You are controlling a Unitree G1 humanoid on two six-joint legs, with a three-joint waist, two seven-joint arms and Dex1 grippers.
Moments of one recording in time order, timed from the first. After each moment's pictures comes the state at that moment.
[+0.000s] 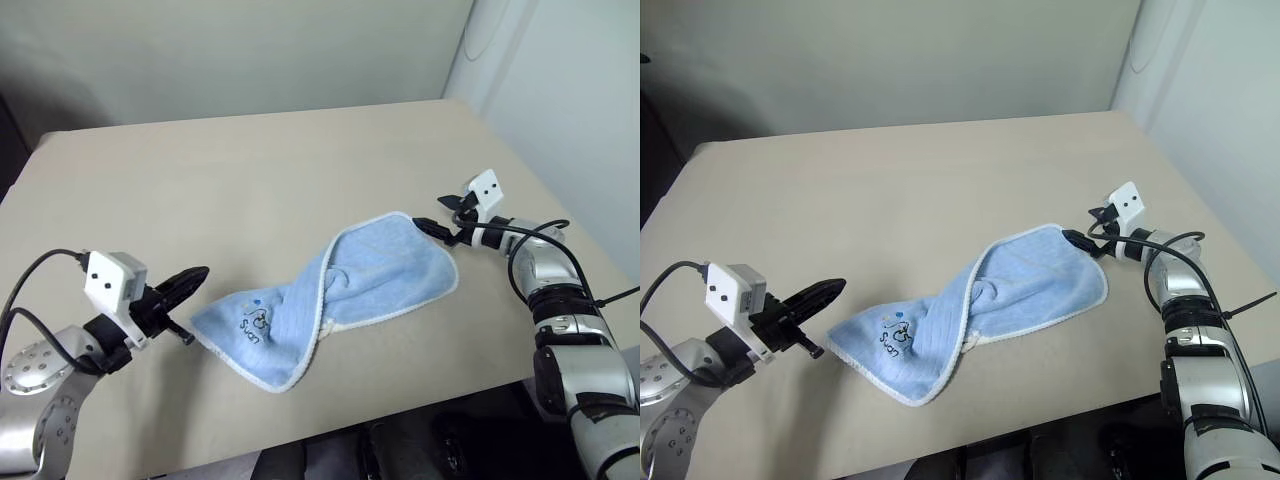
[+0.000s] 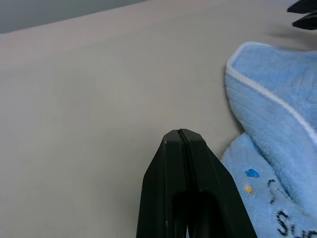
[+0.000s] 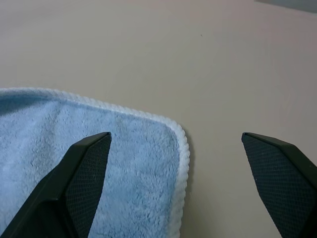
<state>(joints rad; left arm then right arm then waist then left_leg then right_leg) 0.14 0.71 0.48 -0.45 -0.61 0.49 -0.72 -0.86 -0.52 -0.04 0.78 0.15 0.10 0.90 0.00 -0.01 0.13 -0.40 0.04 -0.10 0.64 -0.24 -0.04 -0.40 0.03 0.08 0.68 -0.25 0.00</state>
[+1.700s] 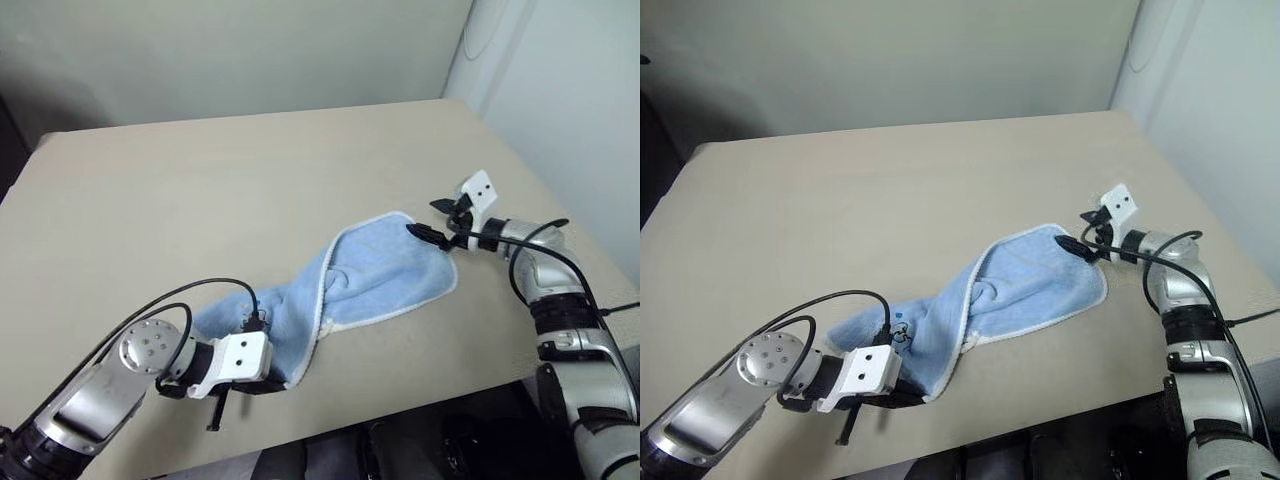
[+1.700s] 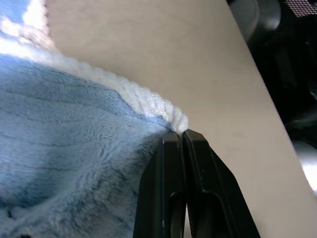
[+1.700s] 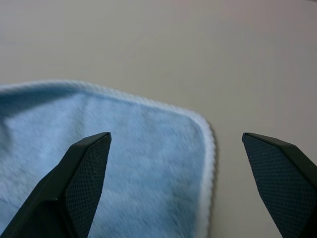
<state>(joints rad) -0.03 1.00 -0.17 -0.45 -0.23 0.31 -1.22 -0.81 -0.52 0.00 0.55 0.17 0.31 0.91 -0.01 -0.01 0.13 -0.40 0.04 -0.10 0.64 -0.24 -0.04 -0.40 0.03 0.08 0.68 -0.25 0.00</state>
